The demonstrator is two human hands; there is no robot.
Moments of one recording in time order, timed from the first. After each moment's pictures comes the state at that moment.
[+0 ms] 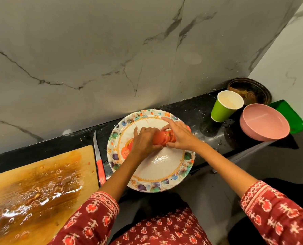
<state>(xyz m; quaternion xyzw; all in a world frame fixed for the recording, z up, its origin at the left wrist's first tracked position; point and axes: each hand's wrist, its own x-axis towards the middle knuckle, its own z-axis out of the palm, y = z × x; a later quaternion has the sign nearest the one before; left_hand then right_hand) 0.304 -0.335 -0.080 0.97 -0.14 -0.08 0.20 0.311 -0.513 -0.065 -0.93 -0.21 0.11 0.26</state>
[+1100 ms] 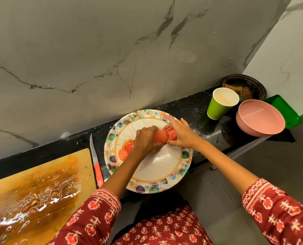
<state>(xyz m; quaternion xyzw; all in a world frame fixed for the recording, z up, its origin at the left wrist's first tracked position) 0.314 -0.349 -0.079 0.96 -0.13 -0.10 0.24 0.315 -0.527 -0.069 -0.94 -0.20 0.10 0.25</state>
